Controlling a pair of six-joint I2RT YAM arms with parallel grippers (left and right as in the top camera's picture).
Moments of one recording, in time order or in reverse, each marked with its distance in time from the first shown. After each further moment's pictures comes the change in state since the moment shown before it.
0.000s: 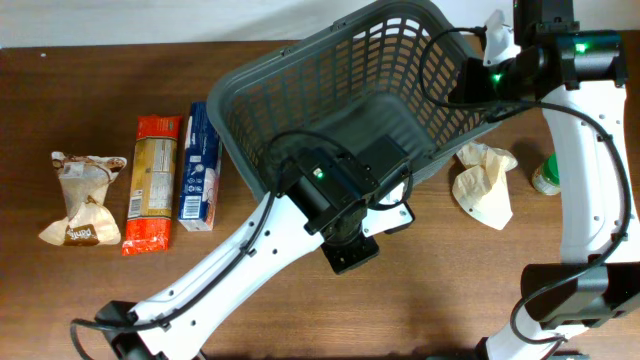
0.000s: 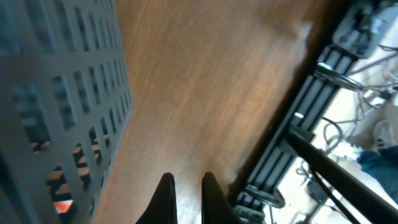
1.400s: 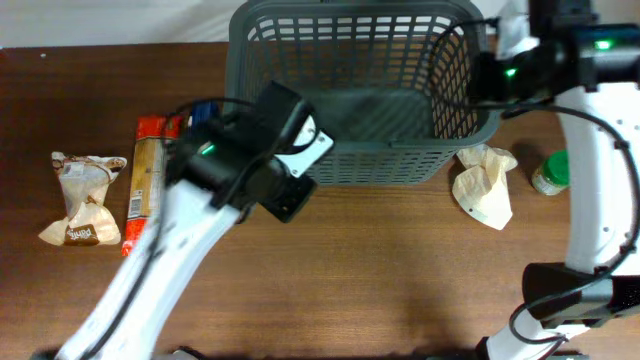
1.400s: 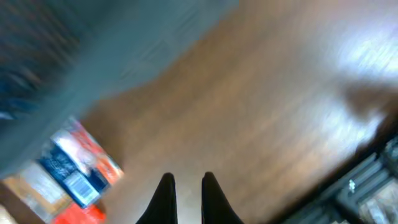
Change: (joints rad) left arm 0.335 -0.189 -0.051 0.145 -0.063 -0.089; right arm -0.040 0.003 0.157 -0.054 0.084 -0.041
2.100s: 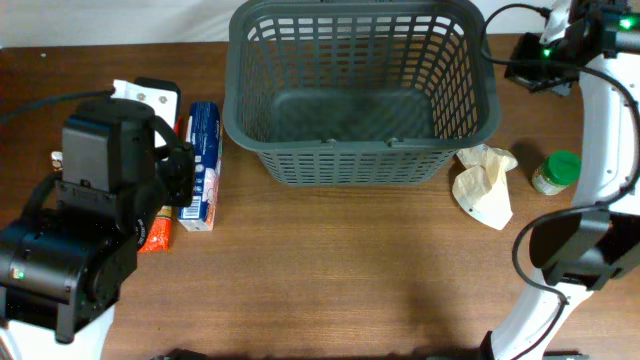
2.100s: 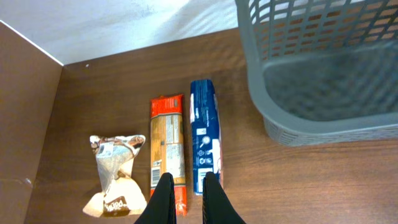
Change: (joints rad) left arm 0.283 -0.275 0.061 0.089 -0.328 -0.153; right arm -0.172 0.231 0.035 0.121 -0.011 0.087
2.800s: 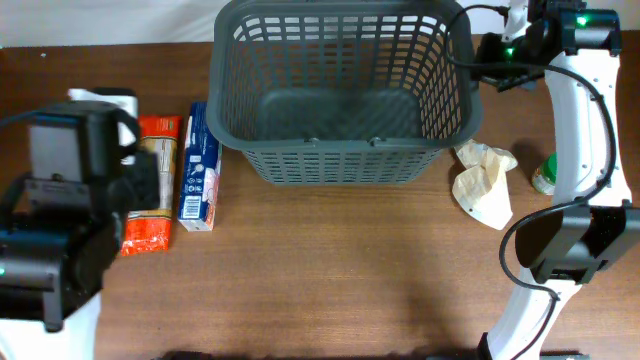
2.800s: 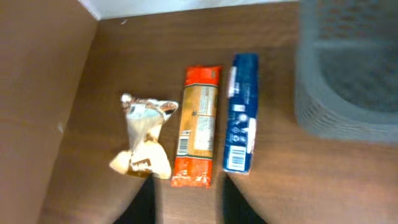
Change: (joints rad) left arm 0.186 0.004 0.000 -0.072 -0.013 -0.029; right arm 0.106 0.013 0.000 0.005 0.015 -0.012
